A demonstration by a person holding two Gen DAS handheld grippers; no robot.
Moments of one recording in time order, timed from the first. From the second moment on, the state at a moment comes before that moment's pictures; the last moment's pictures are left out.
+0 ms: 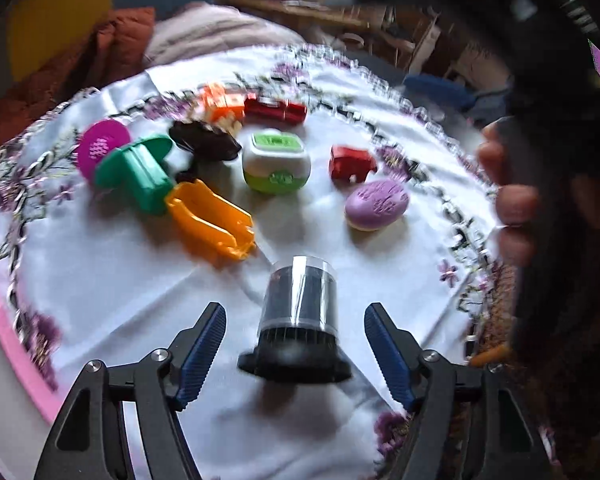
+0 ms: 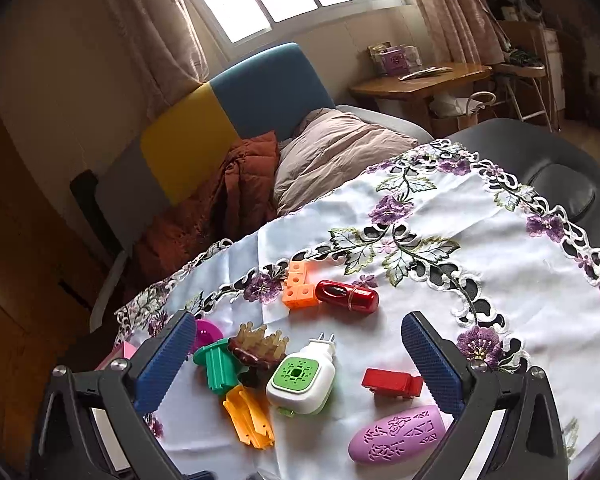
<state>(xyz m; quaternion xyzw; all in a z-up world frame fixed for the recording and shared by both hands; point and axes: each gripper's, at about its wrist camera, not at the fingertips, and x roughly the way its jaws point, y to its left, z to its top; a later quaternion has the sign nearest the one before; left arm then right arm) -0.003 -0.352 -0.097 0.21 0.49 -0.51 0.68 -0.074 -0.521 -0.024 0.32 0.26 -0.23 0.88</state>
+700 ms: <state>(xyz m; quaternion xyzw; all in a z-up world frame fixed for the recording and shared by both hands) -0.007 -0.258 -0.070 0.10 0.44 -0.48 0.76 -0.035 -0.491 -0.050 0.27 0.37 -0.17 0.87</state>
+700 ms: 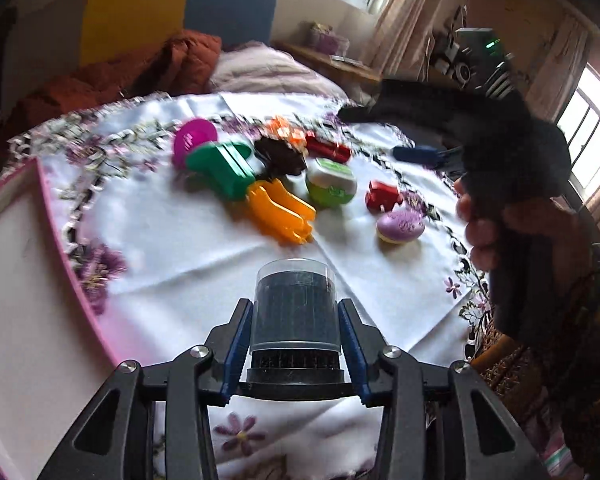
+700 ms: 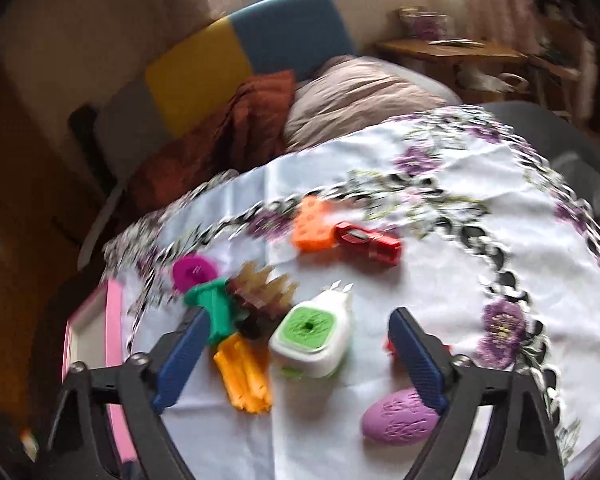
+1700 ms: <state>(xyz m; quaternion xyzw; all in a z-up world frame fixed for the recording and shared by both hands) 0.172 -0.099 -0.066 -0.01 0.46 -0.23 0.85 0.079 -0.396 -0.119 0.08 0.52 -0.05 0.85</state>
